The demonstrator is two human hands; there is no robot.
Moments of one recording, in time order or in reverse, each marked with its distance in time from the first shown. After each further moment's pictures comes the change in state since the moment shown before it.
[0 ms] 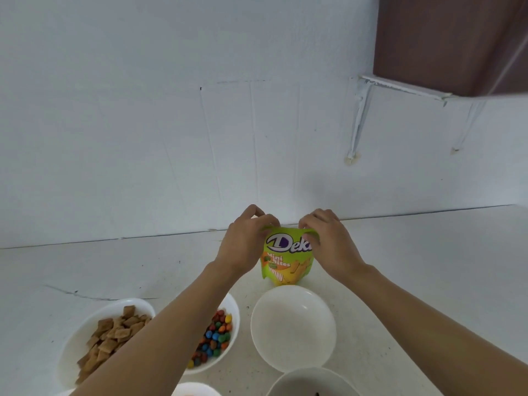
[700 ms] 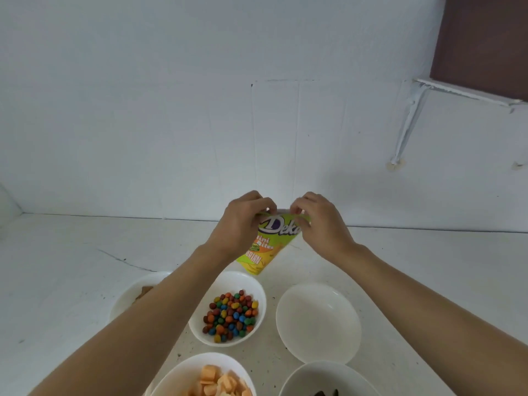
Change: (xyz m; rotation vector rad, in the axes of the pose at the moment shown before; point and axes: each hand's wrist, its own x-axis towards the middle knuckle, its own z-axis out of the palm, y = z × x) left_hand -0.028 -0.021 -0.068 0.018 0.134 0.037; right_hand 0.042 -0.061 0.021 0.083 -0.039 -0.175
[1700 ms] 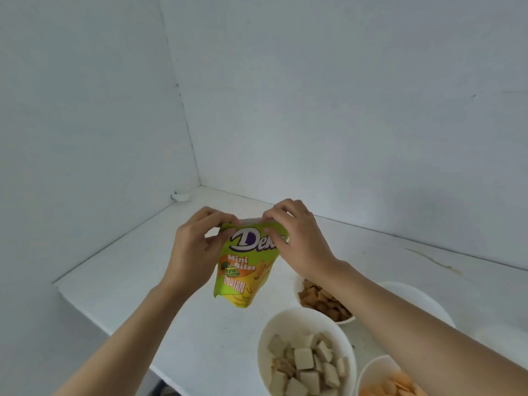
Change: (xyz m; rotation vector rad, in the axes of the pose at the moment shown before) left_hand -0.270 -0.122 -0.287 0.015 0.466 -0.365; right_hand 0.030 -0.344 0.185 0.353 -0.075 -0.439
